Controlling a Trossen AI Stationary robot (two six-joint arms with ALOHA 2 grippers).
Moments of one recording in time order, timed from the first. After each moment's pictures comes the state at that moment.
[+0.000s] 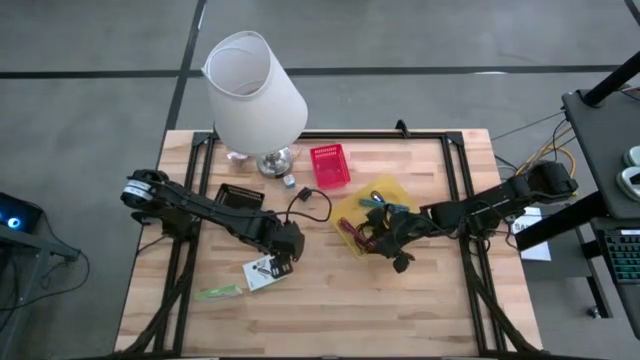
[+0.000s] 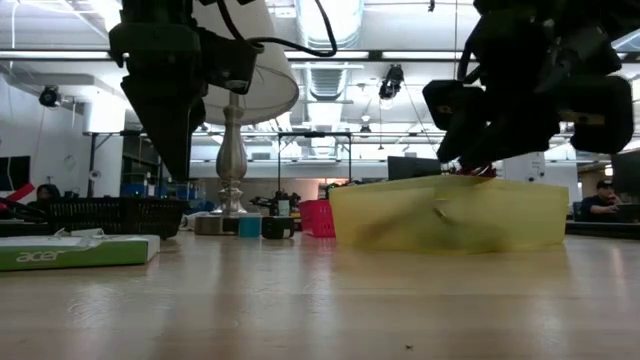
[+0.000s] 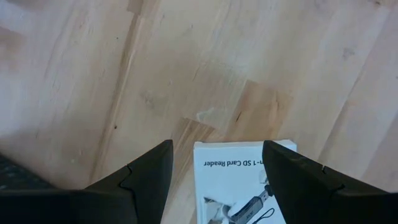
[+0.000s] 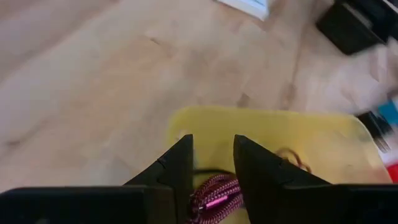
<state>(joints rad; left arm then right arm) -0.25 1.62 1.16 -0.87 -0.09 -0.62 0.19 1.33 0.54 0.10 -0.02 -0.42</state>
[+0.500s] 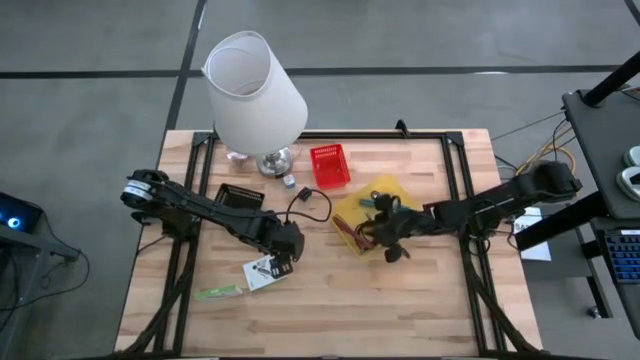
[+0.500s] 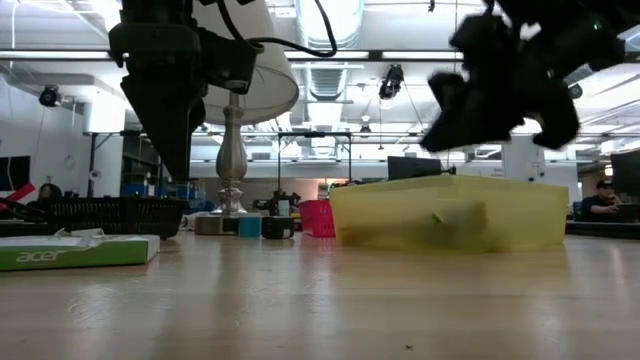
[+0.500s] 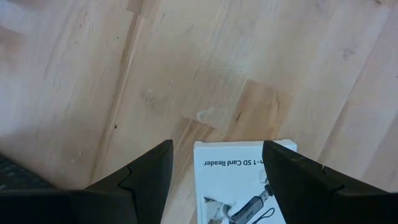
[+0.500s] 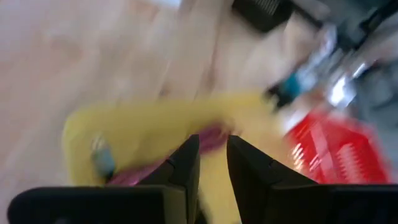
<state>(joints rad) -0.25 1.62 1.16 -0.87 -0.09 -0.62 0.19 1.28 0.54 0.11 0.26 -0.34</state>
